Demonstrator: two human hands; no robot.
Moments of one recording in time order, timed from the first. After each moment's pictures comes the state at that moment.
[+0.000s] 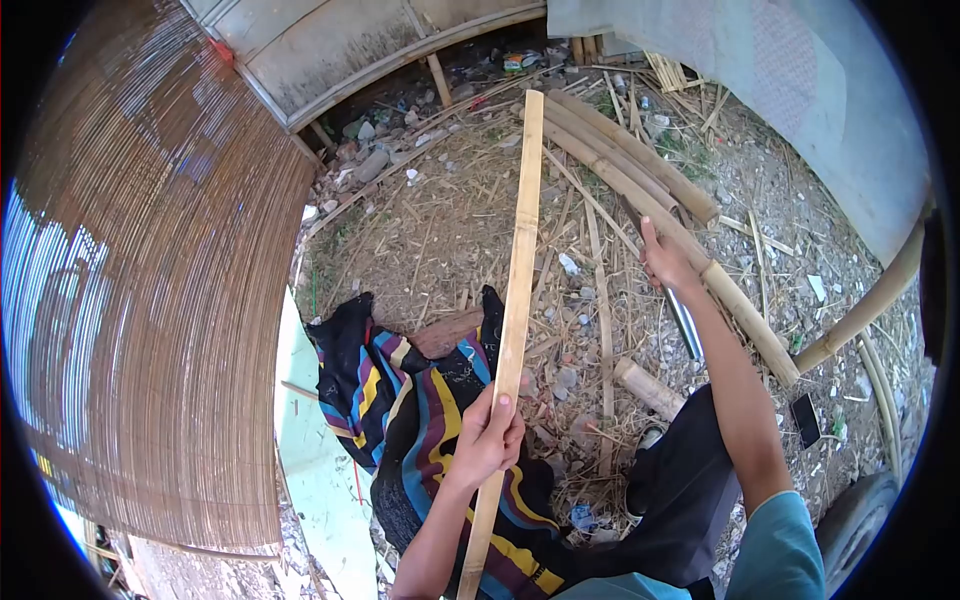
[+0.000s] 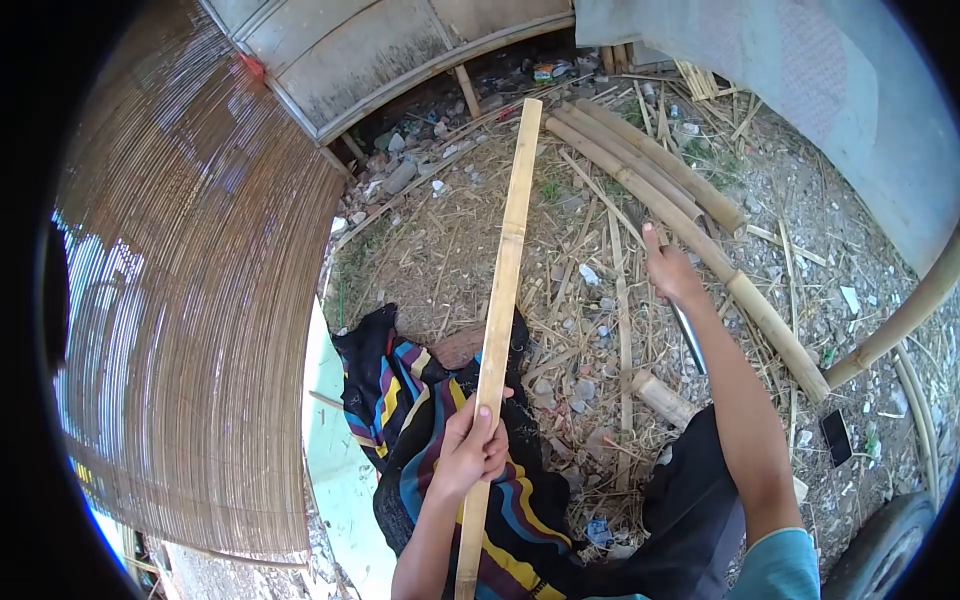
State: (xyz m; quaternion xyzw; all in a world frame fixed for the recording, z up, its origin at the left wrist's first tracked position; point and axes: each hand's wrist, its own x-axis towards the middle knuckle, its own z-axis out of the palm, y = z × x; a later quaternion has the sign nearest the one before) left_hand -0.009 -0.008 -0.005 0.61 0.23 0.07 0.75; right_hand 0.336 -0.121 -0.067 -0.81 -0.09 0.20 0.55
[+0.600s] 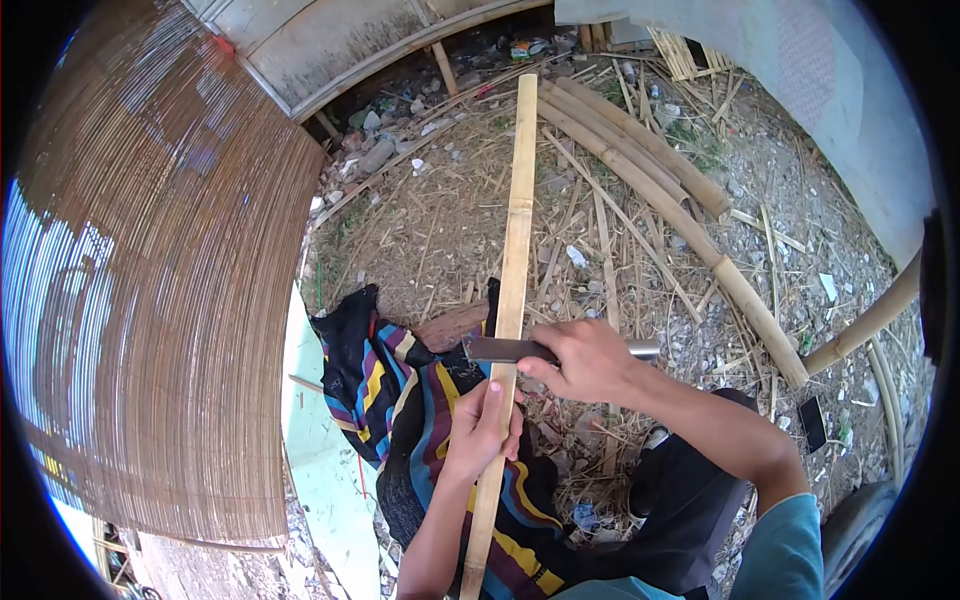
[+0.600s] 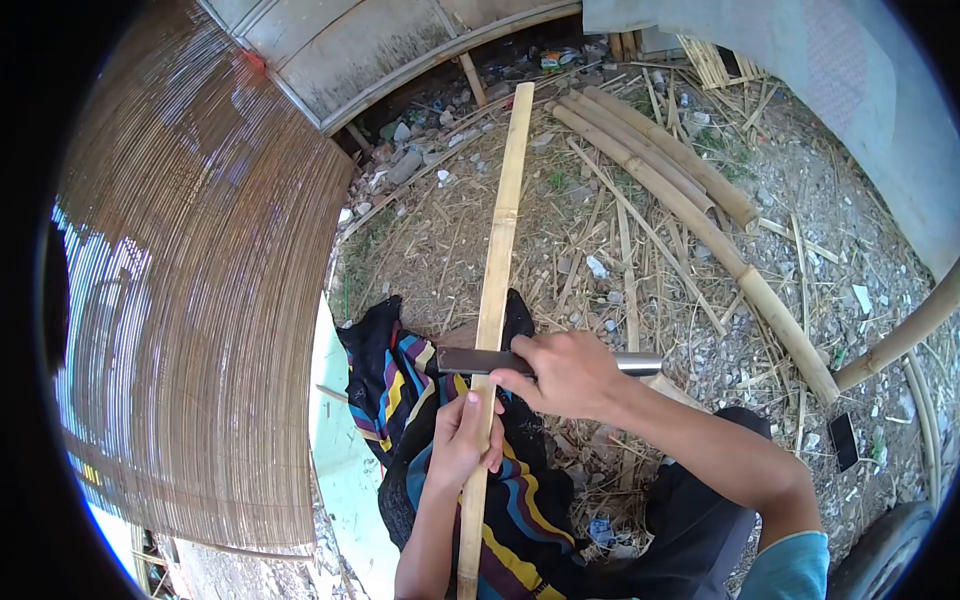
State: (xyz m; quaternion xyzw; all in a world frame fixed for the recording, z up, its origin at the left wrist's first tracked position) left_hand 0.005 -0.001 -0.008 0.65 0.25 0.13 0.71; right_hand 0.173 -0.091 -0.012 -0.71 -0.61 -0.01 0.37
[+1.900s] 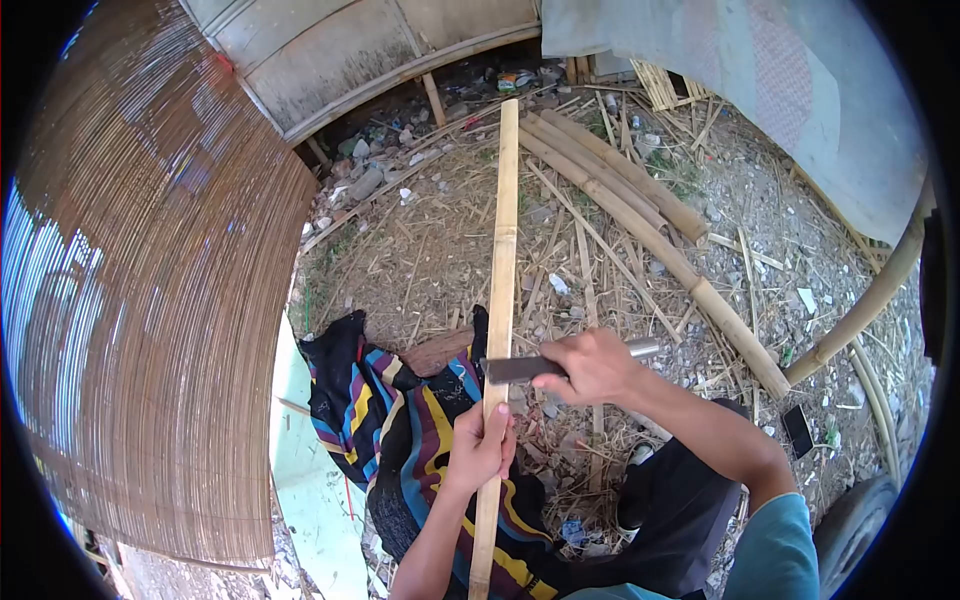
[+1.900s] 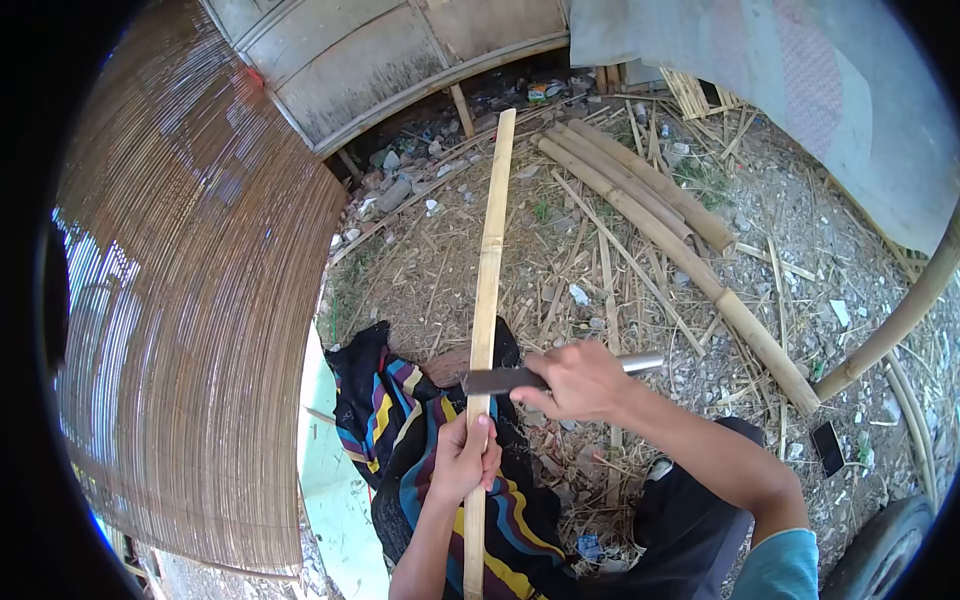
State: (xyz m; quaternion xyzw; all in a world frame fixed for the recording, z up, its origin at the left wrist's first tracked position) left_hand 0.002 -0.011 -0.010 0.67 0.20 0.15 0.70; right_hand 0.189 -0.114 -0.010 -0.73 -0.62 -0.06 0.30
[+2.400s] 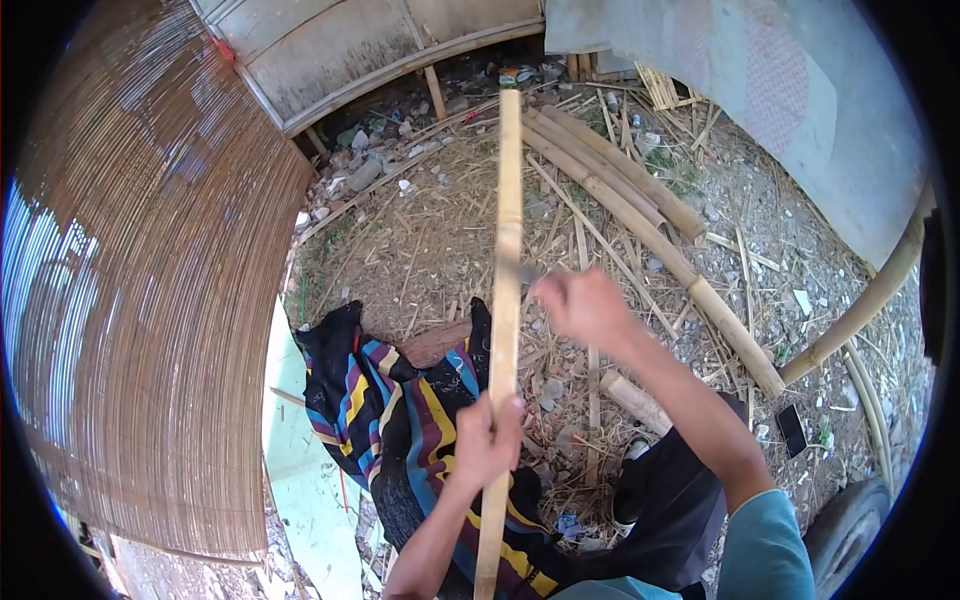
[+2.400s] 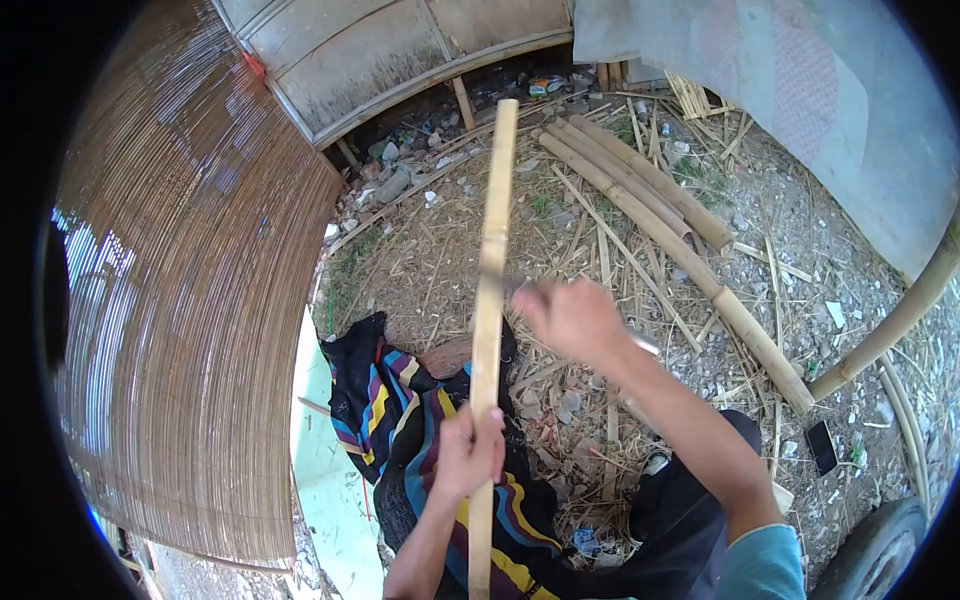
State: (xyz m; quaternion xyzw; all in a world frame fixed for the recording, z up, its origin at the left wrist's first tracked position) left_hand 0.003 -0.021 -0.005 0.73 0.22 0.19 0.61; right_hand 0.219 -0.076 0.001 -0.79 -0.47 -0.08 0.38
